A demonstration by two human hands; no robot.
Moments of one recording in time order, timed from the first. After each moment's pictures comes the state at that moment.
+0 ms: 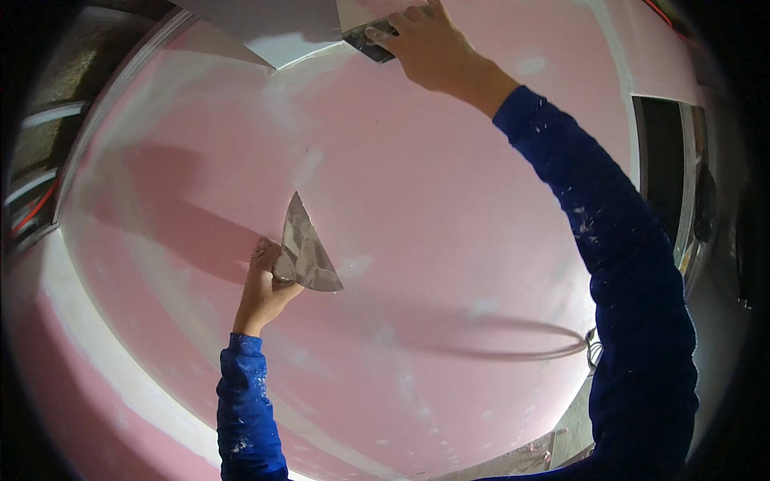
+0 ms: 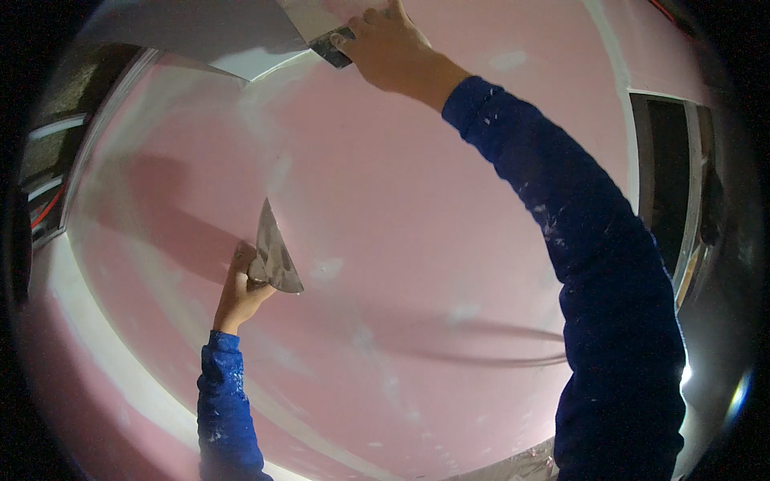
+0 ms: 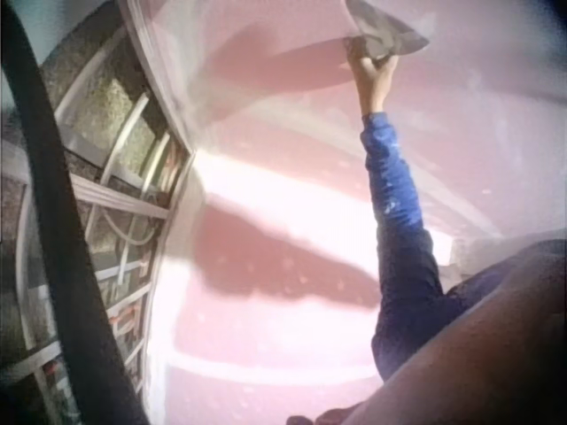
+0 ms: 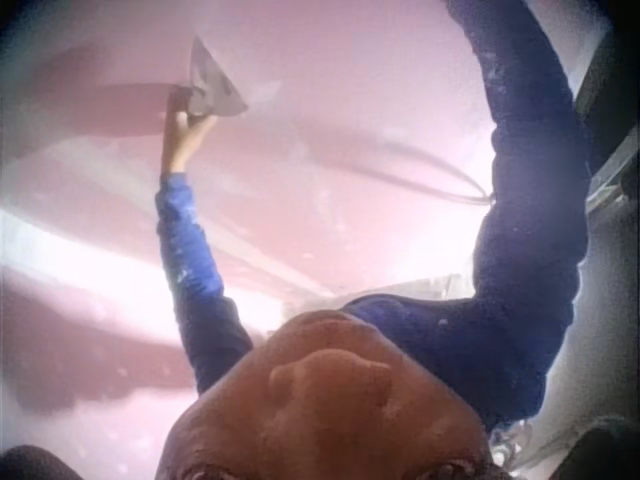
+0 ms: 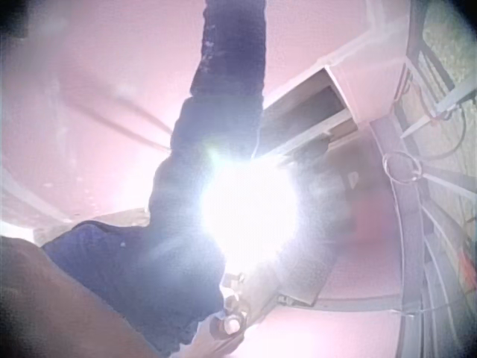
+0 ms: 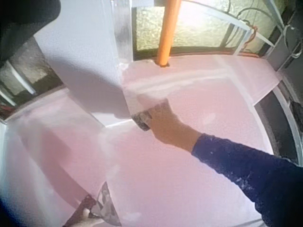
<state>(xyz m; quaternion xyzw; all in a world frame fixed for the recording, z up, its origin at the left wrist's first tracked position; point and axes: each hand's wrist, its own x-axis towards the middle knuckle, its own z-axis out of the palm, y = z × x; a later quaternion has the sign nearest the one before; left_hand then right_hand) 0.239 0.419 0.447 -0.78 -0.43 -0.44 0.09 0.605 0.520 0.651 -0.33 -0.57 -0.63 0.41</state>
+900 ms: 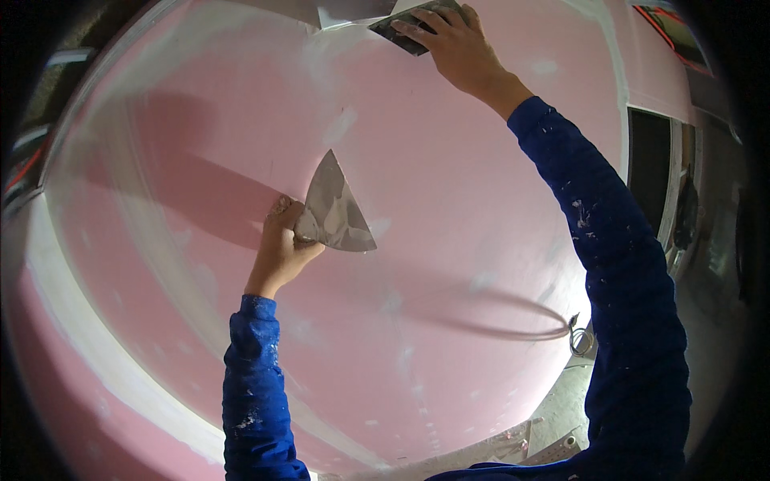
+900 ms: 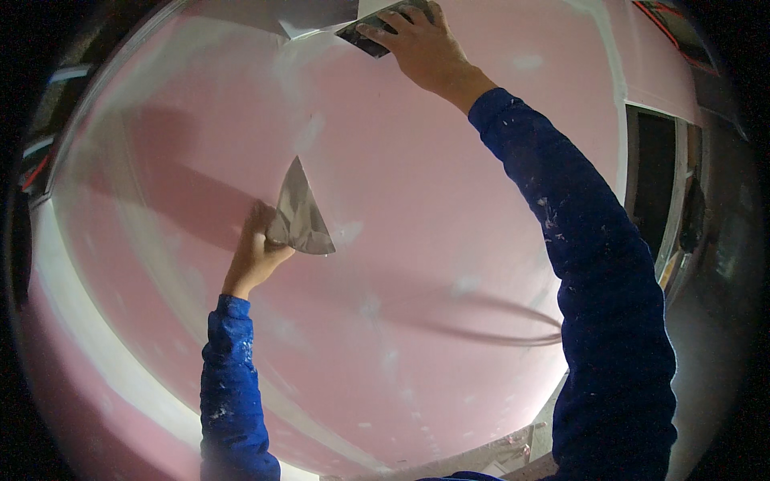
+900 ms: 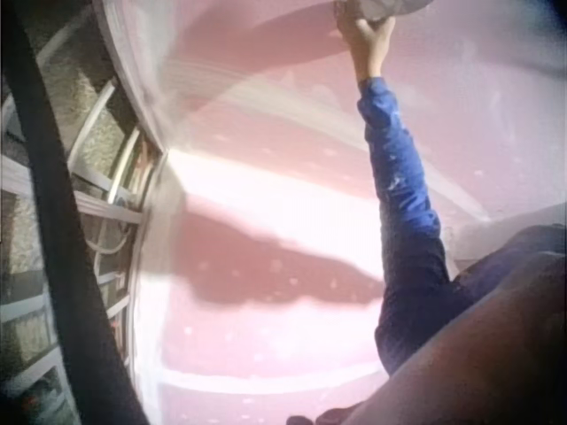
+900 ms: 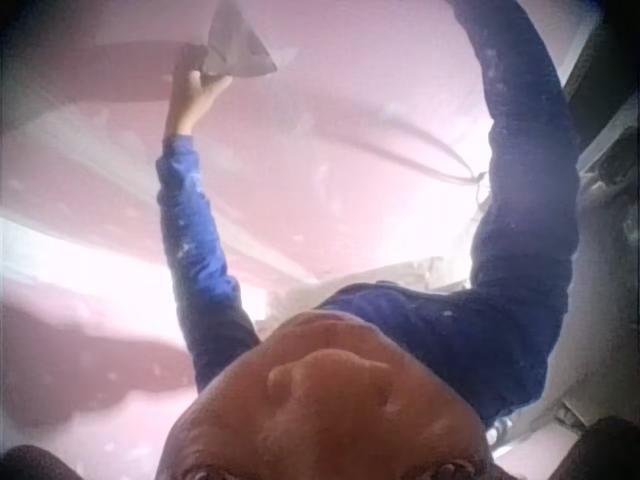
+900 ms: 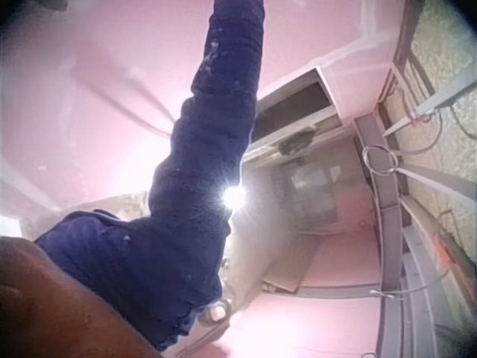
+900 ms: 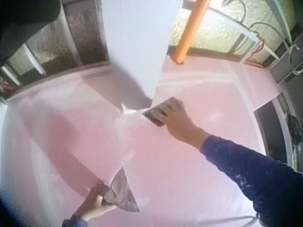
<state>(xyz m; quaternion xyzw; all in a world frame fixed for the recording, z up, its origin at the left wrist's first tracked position) 0.235 0.429 0.451 -0.80 -0.35 -0.44 0.20 0.590 0.535 0.633 -0.23 -0.57 -0.66 0.43</state>
